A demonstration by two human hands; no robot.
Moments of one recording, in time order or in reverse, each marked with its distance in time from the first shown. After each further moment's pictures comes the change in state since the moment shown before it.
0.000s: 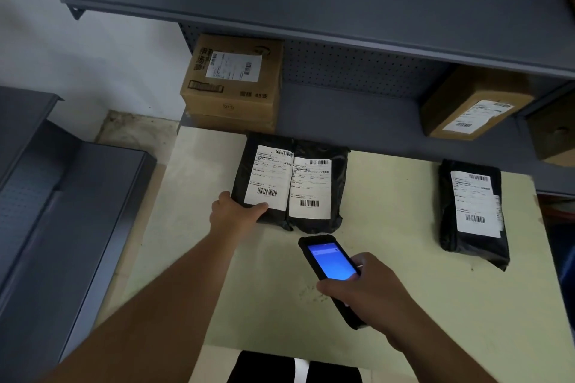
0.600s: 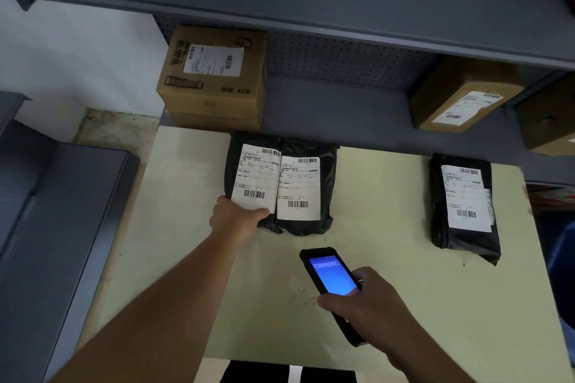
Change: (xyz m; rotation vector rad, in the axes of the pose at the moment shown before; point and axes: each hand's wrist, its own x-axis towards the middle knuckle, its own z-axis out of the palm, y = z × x) left_hand 0.017 0.009 0.037 -0.003 -0.037 -0.085; right_hand 0.008 0.019 -0.005 0.017 0.003 0.077
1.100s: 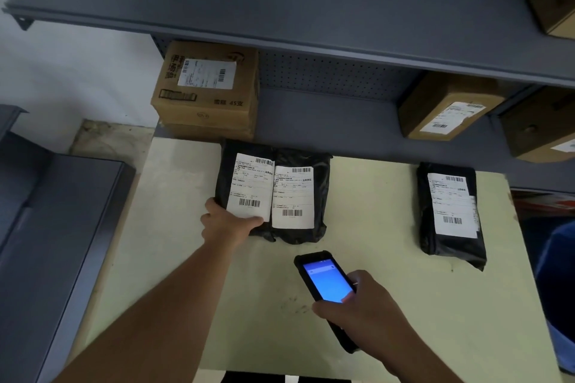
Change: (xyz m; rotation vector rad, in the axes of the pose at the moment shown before) left_hand -0.014 0.007 -0.002 -0.040 0.049 0.010; right_hand -0.011 -0.003 -0.014 -0.069 0.035 -0.047
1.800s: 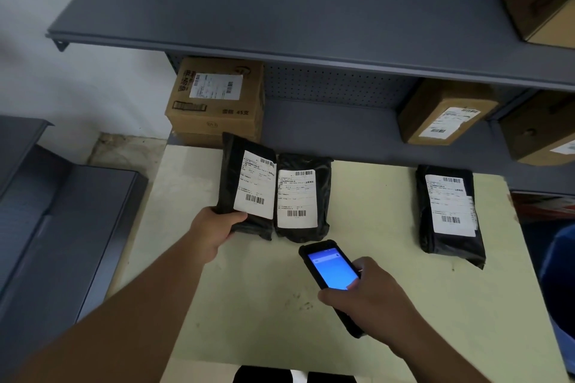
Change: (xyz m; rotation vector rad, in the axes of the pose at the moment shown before) left_hand -0.004 -0.013 -0.048 -0.366 -0.236 0.041; right_hand -0.018 -0.004 -0.016 -0.045 0.031 -0.087
